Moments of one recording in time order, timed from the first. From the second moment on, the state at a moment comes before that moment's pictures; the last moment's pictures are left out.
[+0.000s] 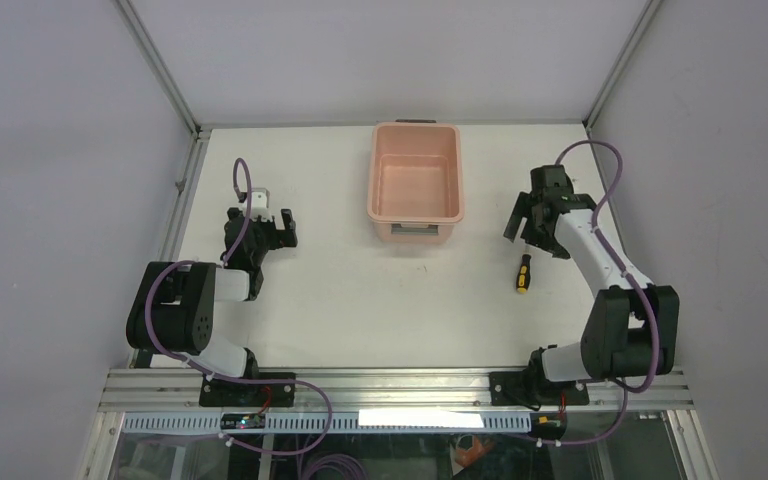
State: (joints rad) left arm -0.04 1.54 0.38 0.84 -0.03 -0.03; right arm 0.09 1.36 1.03 -0.79 0.30 0.43
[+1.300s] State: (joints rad) left arm -0.04 1.54 0.38 0.84 -0.03 -0.03; right arm 0.02 1.38 1.11 -0.86 0.12 0.38
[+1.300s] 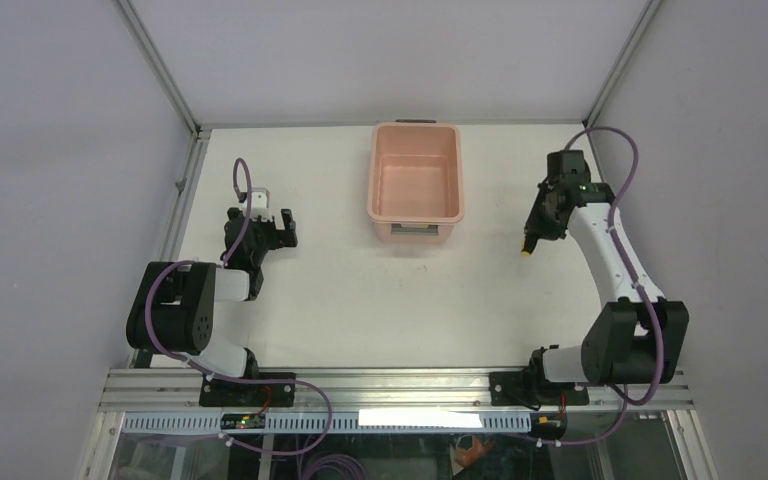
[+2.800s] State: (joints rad) left arm -0.04 1.54 0.38 0.84 -0.03 -0.03; right arm 0.54 2.23 1.80 -0.77 0.12 0.50
